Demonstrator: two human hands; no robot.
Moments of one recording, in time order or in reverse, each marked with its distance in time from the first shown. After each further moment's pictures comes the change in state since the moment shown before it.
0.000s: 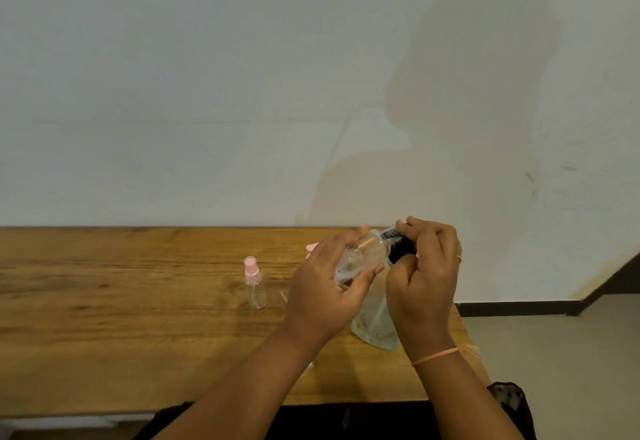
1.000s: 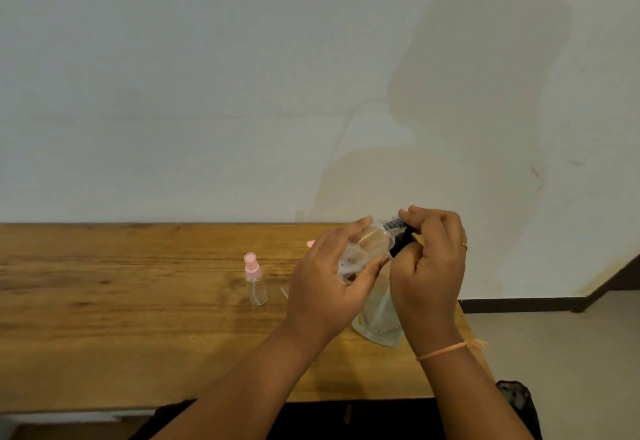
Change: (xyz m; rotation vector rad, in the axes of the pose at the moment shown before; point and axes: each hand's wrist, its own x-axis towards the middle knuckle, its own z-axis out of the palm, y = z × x) left_hand 0.000 0.003 0.001 -0.002 0.018 -0.018; right_hand 0.006 -0.004 0.000 0.003 0.028 0.032
